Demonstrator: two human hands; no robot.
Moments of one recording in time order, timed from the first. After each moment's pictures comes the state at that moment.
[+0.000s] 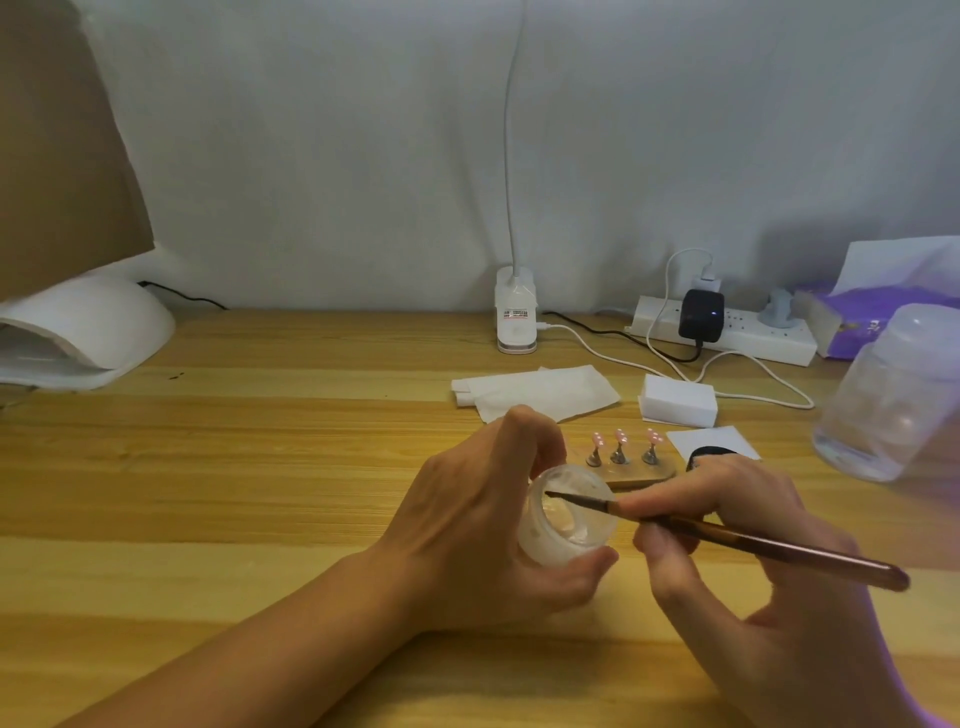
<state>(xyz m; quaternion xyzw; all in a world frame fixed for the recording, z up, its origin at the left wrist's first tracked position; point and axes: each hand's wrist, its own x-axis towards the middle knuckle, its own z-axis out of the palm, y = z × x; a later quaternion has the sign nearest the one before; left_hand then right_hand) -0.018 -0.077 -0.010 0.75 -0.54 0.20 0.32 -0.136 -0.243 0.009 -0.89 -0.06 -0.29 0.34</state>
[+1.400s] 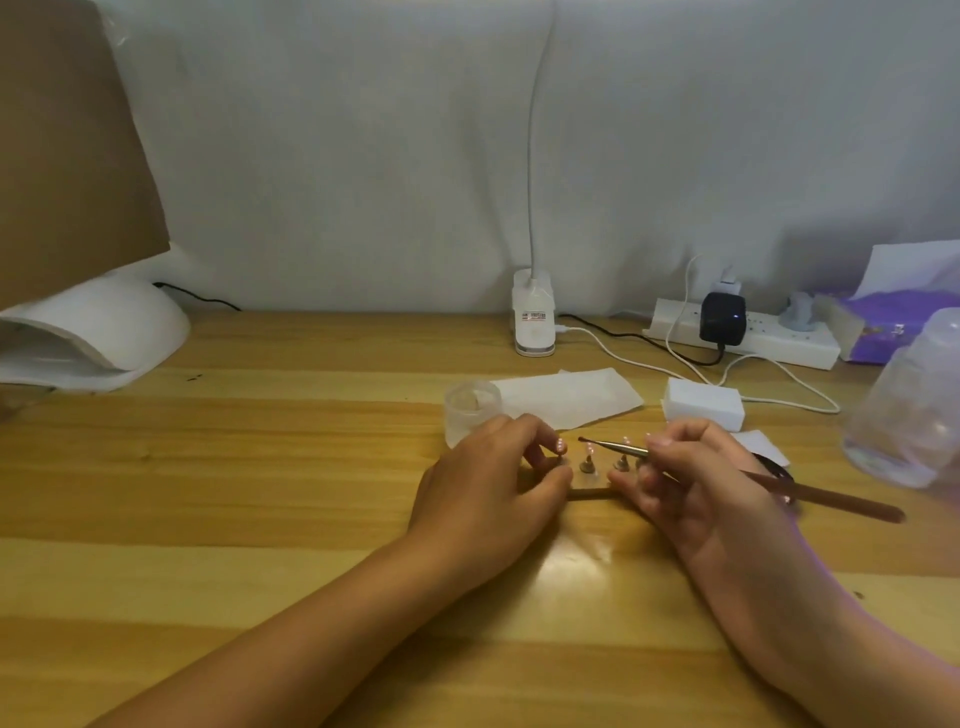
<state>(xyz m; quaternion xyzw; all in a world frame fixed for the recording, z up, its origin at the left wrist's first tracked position) 0.002 -0.078 -0.013 0.87 -0.34 0.03 0.34 -0.092 -0.228 -0.004 -0.55 0.12 -0.18 0.81</state>
